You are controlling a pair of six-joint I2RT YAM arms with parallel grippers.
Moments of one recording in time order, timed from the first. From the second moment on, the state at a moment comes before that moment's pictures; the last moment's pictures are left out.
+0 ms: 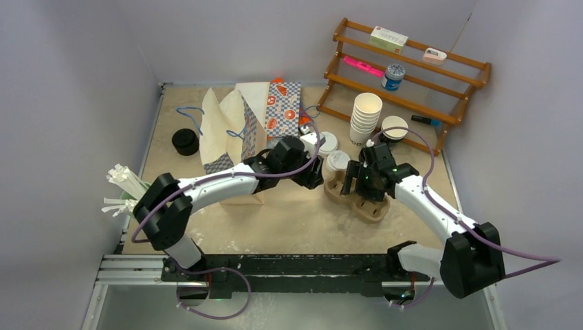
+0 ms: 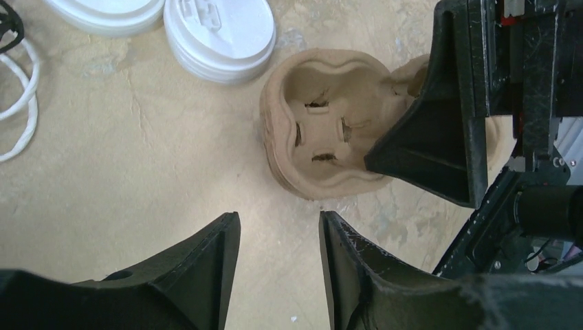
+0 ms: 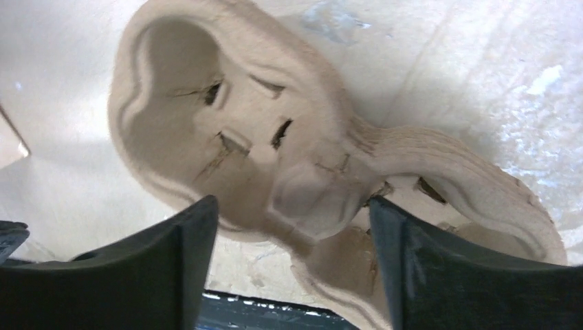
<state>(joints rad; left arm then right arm) -0.88 1.65 1.12 -0.09 0.13 -0.34 0.34 1.19 0.76 -0.68 -0.05 0.58</state>
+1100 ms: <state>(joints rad) -0.84 1.53 0.88 0.17 0.13 -0.42 0.64 1.41 1.00 -0.65 0.05 0.43</state>
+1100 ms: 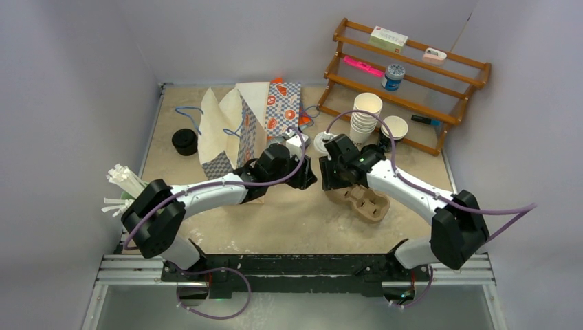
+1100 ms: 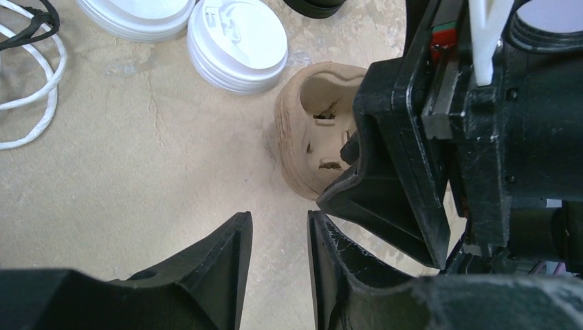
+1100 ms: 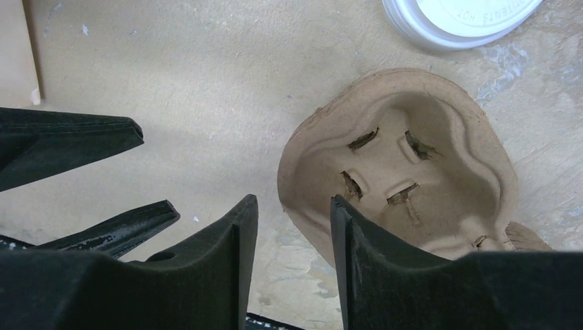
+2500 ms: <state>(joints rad) -0.84 1.64 0.88 0.21 0.18 -0.44 0.66 1.42 0.97 -0.59 0.09 0.44</state>
